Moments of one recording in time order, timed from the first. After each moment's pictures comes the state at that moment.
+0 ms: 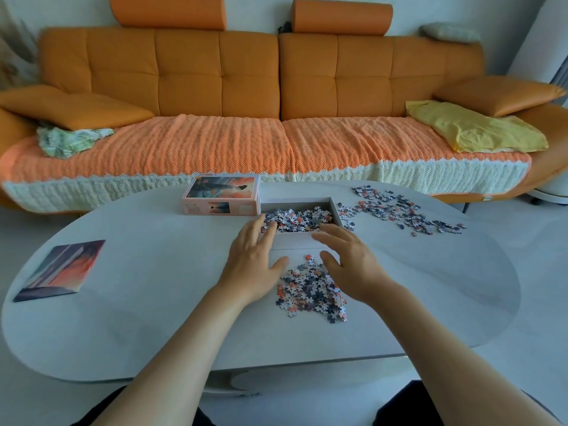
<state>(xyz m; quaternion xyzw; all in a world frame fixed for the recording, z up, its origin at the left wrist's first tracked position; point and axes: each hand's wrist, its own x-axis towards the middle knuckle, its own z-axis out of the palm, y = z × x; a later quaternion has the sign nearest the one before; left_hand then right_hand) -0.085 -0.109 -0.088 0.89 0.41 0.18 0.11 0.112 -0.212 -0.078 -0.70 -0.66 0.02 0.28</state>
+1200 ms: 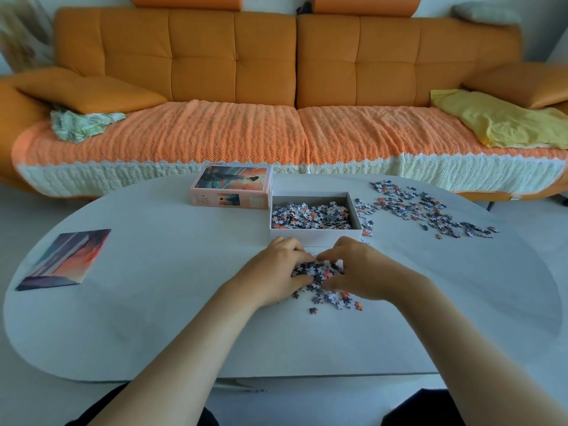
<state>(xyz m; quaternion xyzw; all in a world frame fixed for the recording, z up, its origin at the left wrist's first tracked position) -0.072 -0.109 -0.086 0.93 0.30 0.11 0.19 0.109 -0.195 -0.054 -0.72 -0.67 0.19 0.07</state>
